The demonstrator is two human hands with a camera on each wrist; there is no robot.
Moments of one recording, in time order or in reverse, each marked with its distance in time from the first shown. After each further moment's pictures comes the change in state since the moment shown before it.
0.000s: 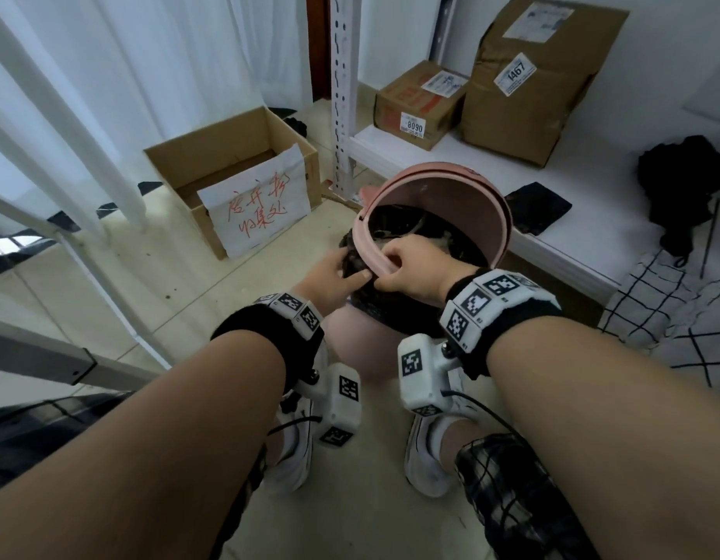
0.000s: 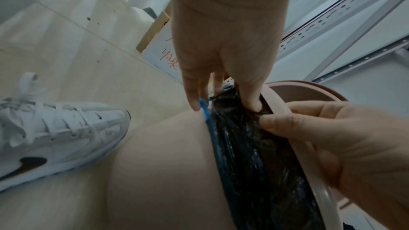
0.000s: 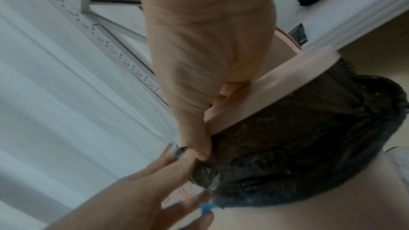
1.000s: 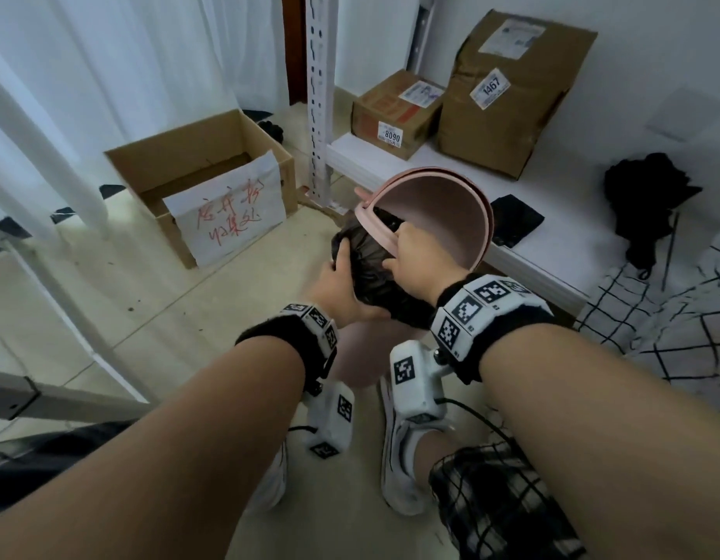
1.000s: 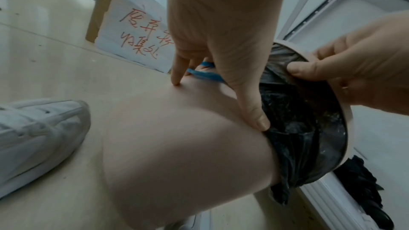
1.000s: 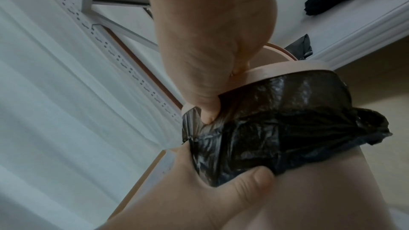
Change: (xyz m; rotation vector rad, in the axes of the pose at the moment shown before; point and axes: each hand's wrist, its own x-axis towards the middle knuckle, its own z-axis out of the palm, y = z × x) left_hand 0.044 -0.009 0.034 0.506 -0.079 0.012; right_hand 0.011 0.020 -0.021 -0.122 0.203 0.193
